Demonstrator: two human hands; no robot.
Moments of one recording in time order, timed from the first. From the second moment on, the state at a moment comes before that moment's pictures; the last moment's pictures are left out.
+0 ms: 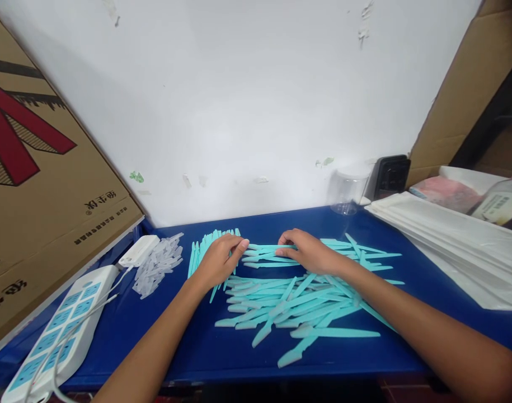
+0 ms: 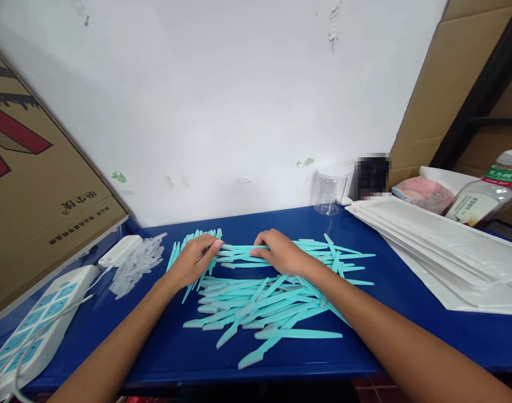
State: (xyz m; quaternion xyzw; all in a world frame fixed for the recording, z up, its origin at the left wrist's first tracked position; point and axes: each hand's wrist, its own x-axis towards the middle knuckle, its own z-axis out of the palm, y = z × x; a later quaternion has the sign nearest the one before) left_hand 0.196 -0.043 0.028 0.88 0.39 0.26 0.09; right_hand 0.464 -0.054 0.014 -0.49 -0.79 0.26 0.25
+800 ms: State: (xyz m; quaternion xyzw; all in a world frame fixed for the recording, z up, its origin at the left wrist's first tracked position) left_hand 0.214 -0.052 0.017 0.77 0.45 0.39 0.21; right_hand 0.441 -0.080 0.029 -0.40 -0.80 0.37 0.25
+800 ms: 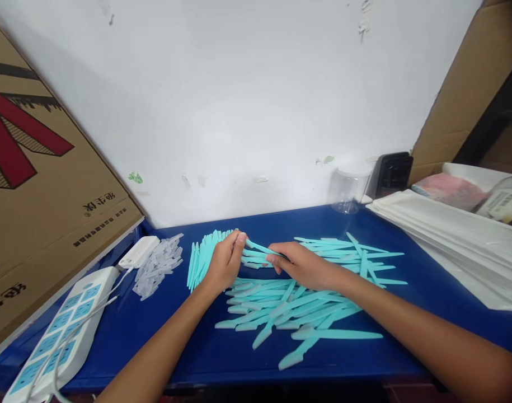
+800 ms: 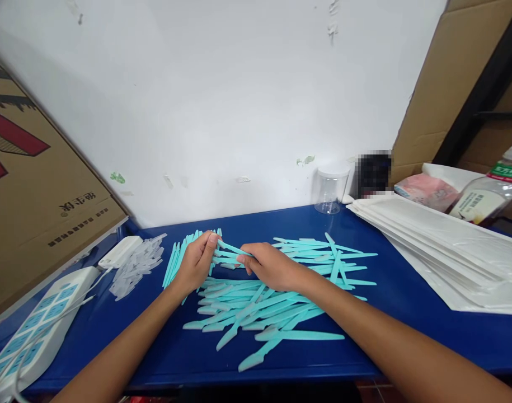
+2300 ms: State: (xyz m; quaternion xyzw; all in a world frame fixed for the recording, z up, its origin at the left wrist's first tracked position) left_hand 0.205 -0.043 0.031 0.77 0.42 0.37 0.31; right_hand 0.438 -0.085 0.041 -0.32 -0.77 0.50 0.23
